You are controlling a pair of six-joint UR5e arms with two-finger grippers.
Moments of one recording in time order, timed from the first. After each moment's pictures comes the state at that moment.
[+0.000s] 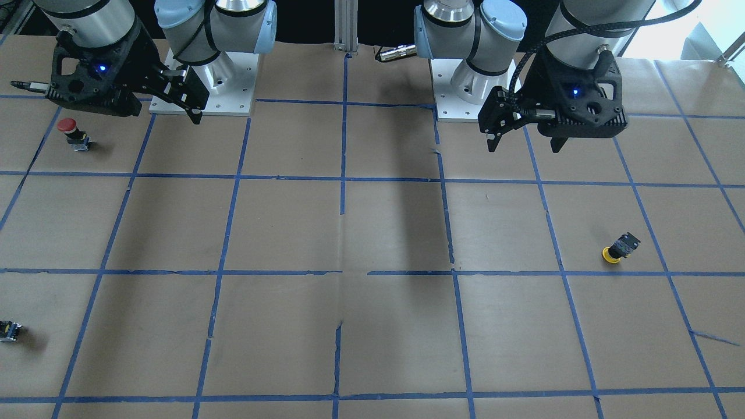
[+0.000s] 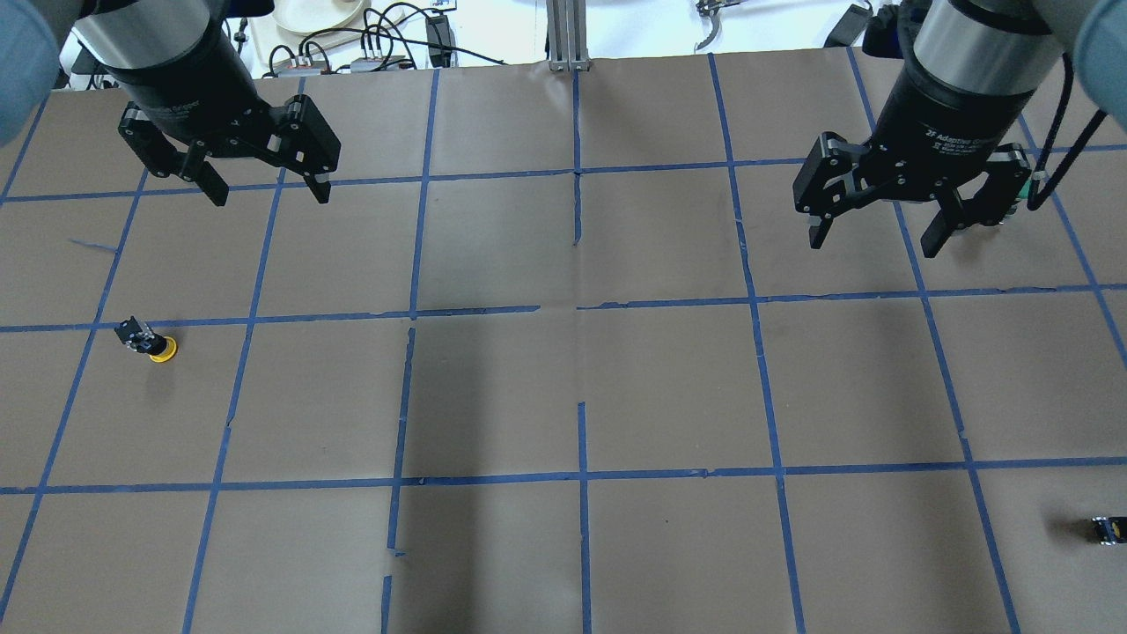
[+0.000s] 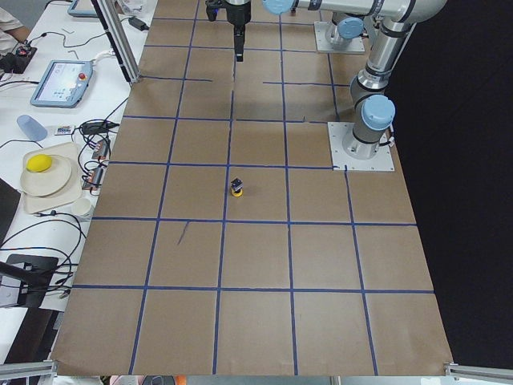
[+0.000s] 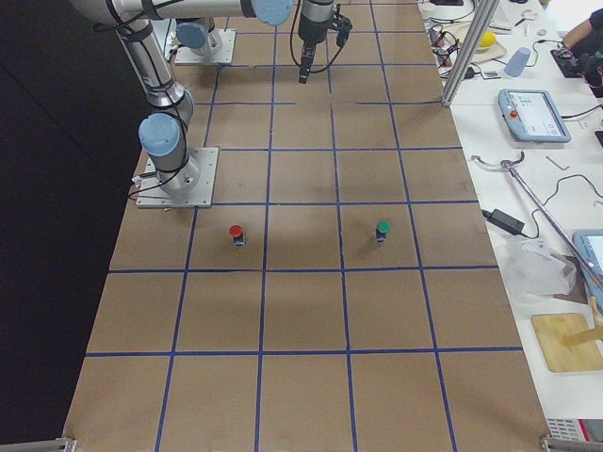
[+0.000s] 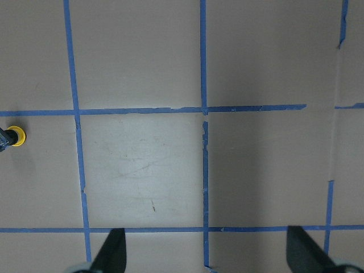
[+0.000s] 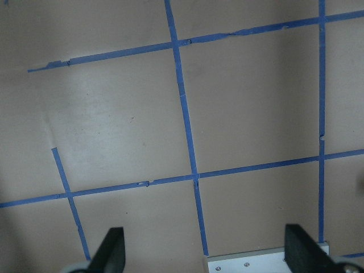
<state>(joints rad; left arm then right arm) -1.55 -1.60 -1.47 -1.66 1.61 0.03 1.53 -1.62 1.56 -1.37 -1.55 0.10</state>
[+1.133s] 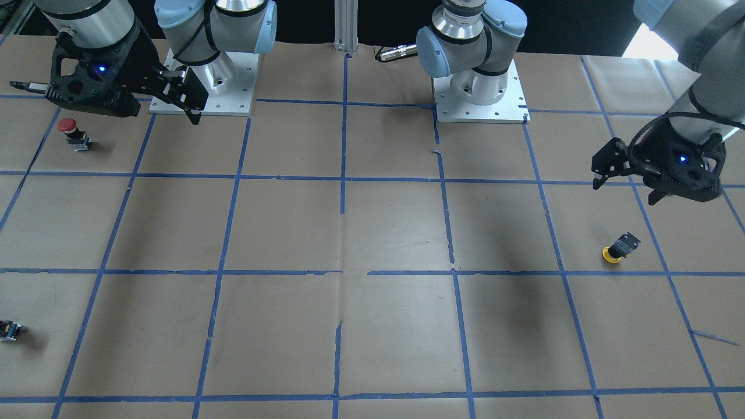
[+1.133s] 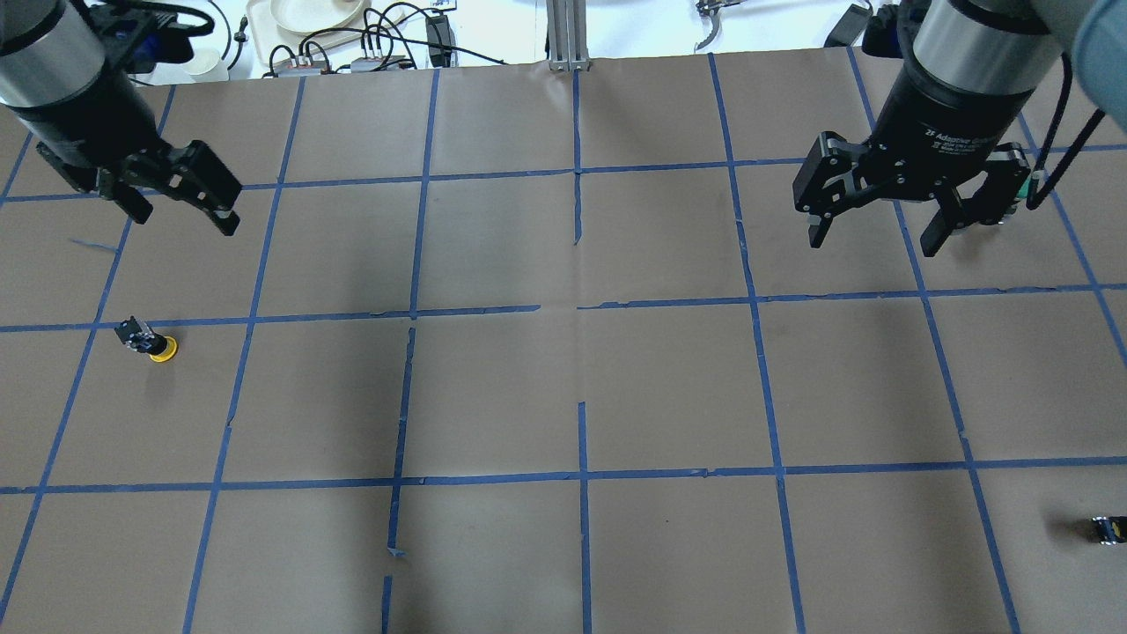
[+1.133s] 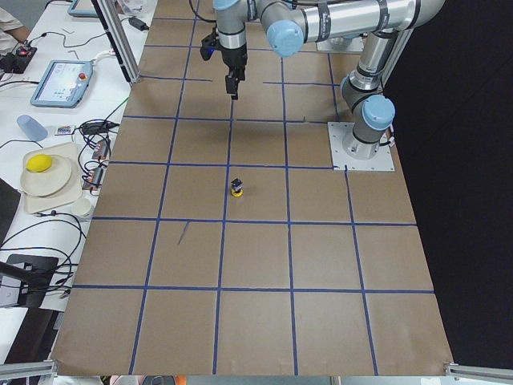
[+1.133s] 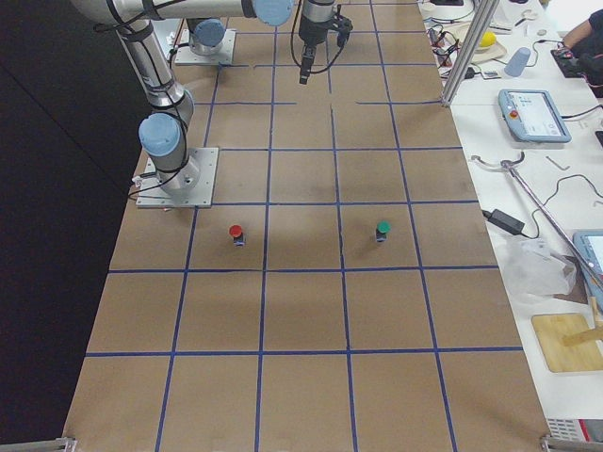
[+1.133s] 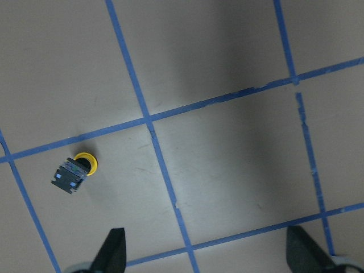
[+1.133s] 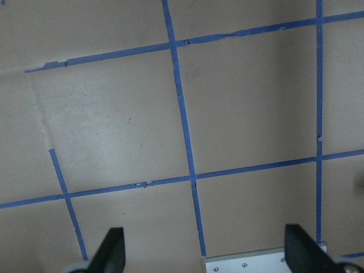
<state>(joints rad) -1.09 -1.64 -1.77 -1.29 1.60 0.86 1.53 -1.61 1.56 -1.37 -1.56 0.10</state>
